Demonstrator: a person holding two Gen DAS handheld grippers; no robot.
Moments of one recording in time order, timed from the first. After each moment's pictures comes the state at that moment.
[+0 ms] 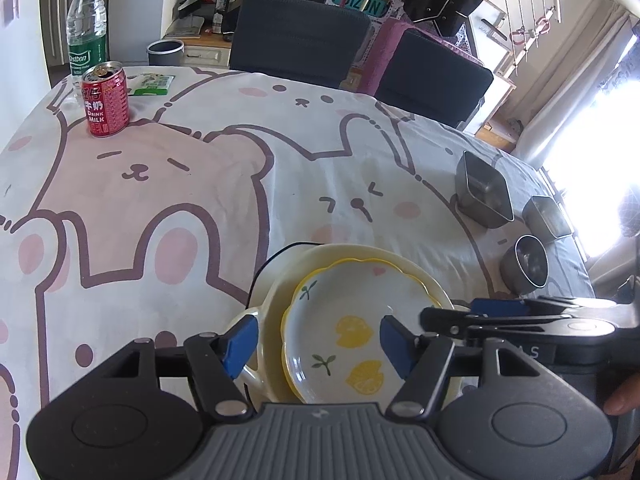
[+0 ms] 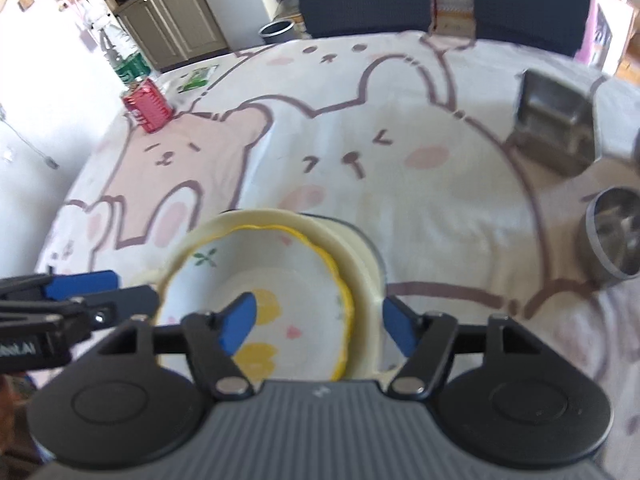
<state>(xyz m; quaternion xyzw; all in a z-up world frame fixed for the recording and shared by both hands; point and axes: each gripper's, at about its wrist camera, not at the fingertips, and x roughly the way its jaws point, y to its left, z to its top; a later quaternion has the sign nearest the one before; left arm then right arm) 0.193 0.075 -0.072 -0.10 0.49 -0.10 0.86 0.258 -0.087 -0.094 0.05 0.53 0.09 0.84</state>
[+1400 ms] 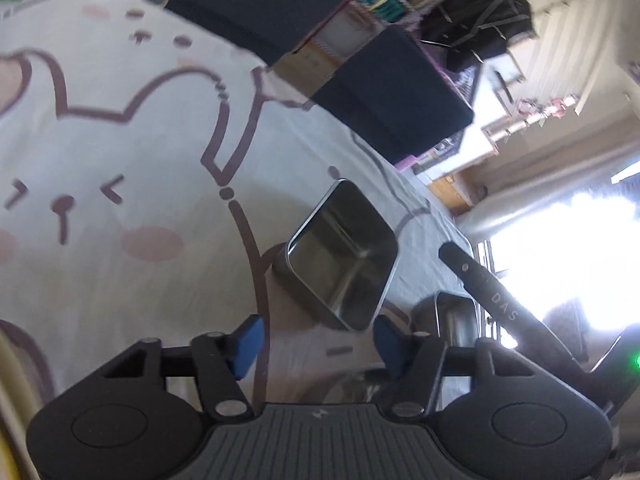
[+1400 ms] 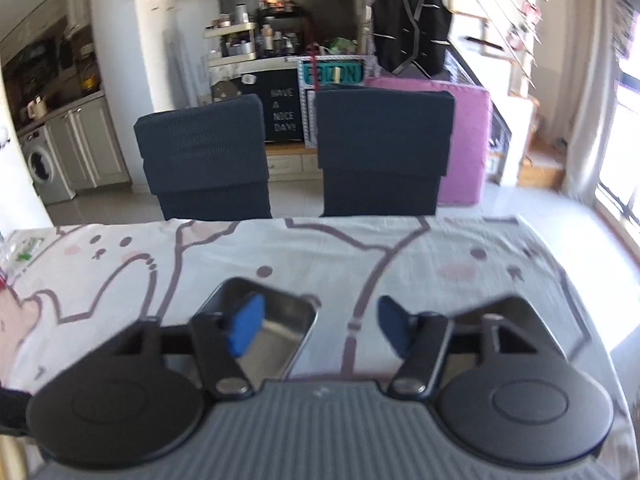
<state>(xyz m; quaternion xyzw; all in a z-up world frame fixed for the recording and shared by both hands) 0.359 -0.153 -0.127 -0.33 0.50 -0.10 0.80 0.373 -0.367 -0.073 0.03 0.34 -0.02 0.94</state>
